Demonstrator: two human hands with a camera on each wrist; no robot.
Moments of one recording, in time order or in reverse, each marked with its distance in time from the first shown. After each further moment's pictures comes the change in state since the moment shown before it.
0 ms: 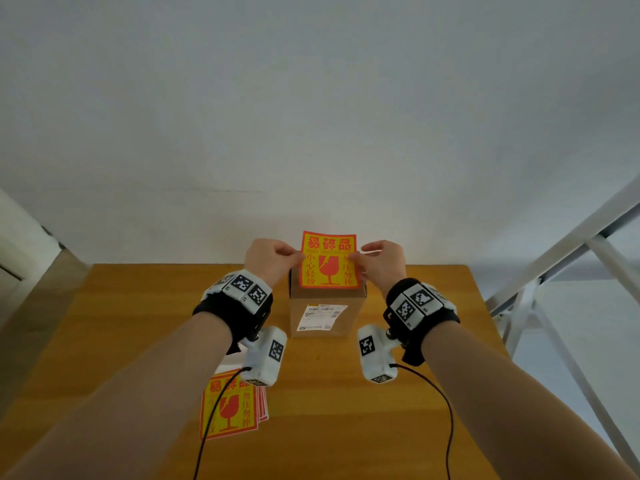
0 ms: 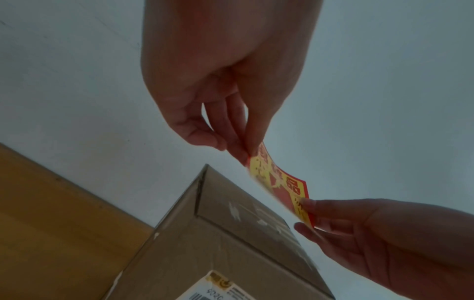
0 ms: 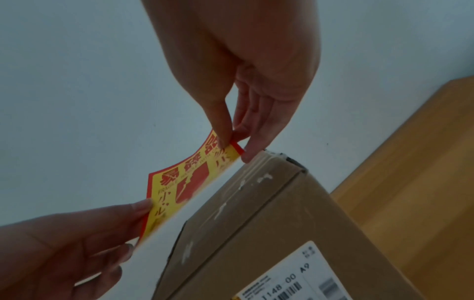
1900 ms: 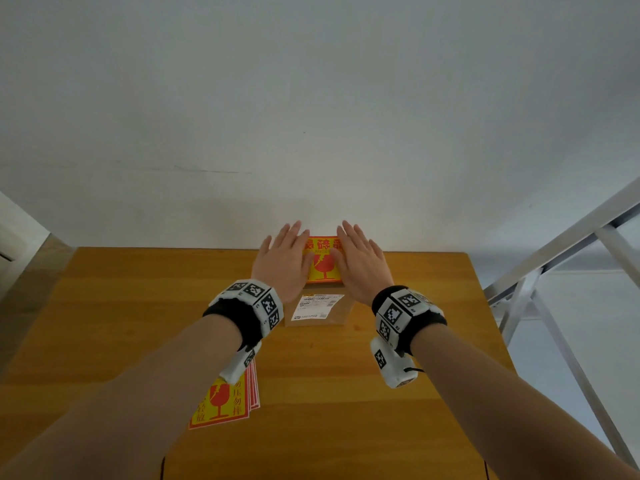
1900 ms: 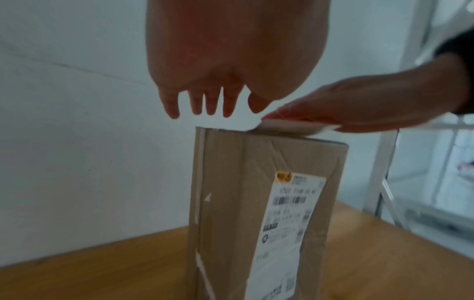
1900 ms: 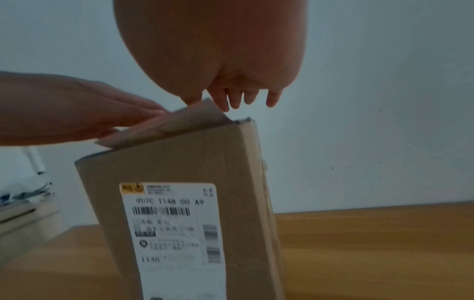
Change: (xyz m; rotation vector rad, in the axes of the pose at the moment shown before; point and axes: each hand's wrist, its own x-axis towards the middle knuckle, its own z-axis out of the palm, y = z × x) left_hand -0.001 -0.025 0.045 0.686 -0.112 0.362; right_hand 0.000 0.030 0.015 -0.903 -0.199 -0.560
